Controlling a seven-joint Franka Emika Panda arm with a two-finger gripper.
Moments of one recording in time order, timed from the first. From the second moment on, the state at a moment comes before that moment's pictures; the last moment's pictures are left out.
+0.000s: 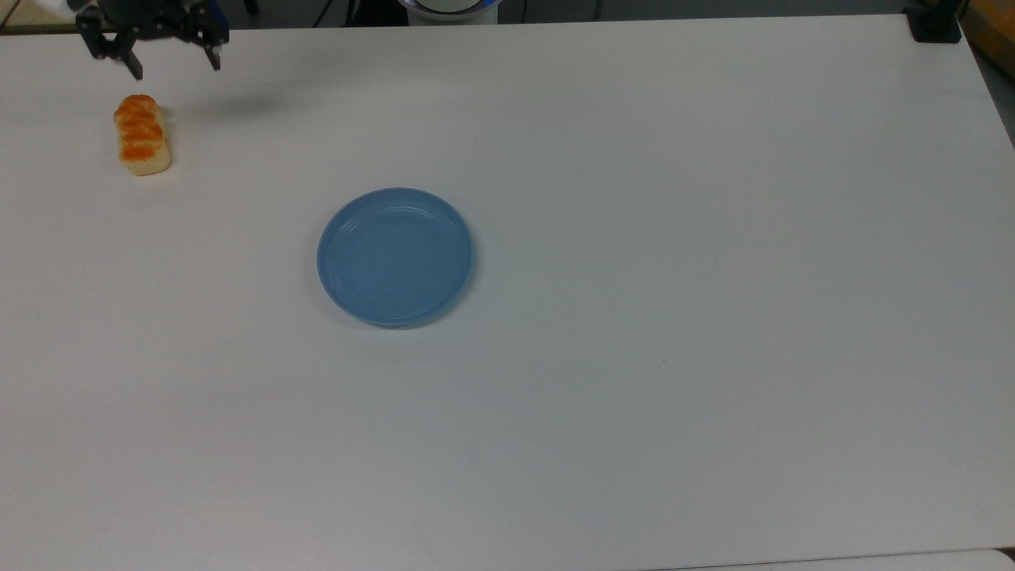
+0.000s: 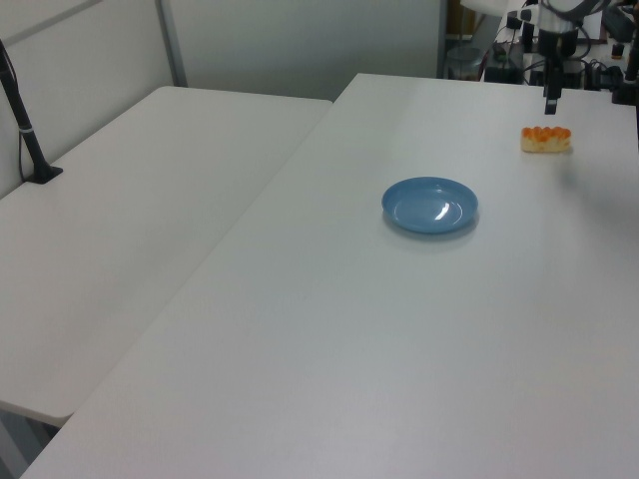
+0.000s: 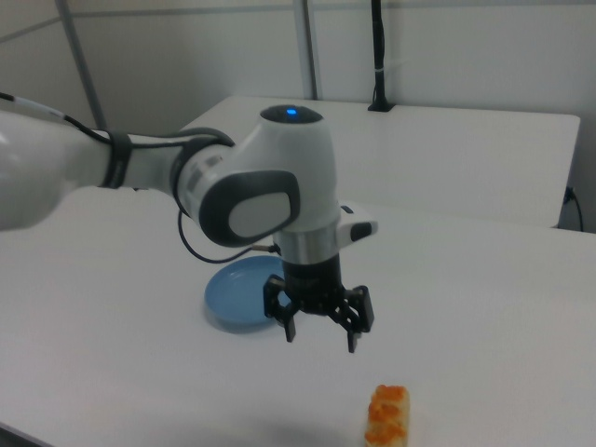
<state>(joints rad) -0.25 0.01 -0.30 -2.04 -0.04 2.04 -0.73</state>
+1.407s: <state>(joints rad) -0.39 0.27 -0.30 -2.03 -0.04 2.33 -0.76</state>
